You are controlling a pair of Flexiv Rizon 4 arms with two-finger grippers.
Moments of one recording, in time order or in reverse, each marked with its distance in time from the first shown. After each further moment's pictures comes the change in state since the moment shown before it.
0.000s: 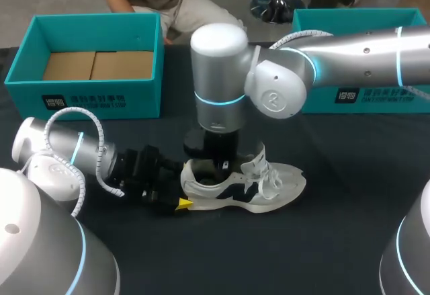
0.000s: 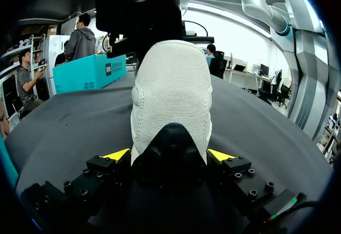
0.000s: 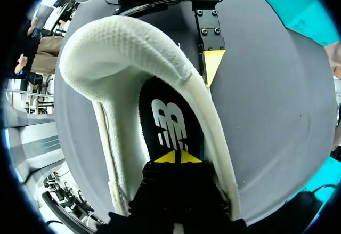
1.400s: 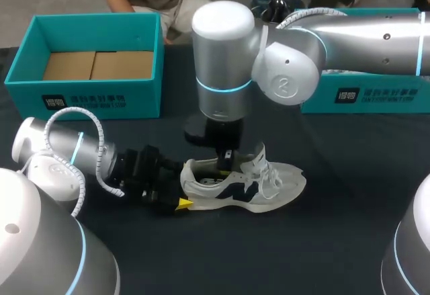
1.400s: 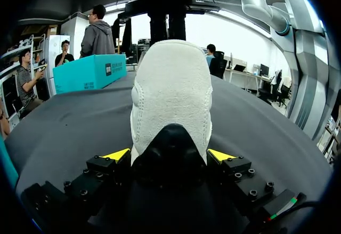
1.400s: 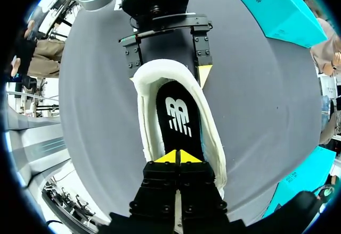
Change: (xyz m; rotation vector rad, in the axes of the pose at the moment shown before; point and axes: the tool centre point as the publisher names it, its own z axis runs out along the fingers) left arm 0.000 0.000 0.000 0.001 0.000 0.000; right arm 0.009 -0.009 -0.054 -0.017 -0.070 0.029
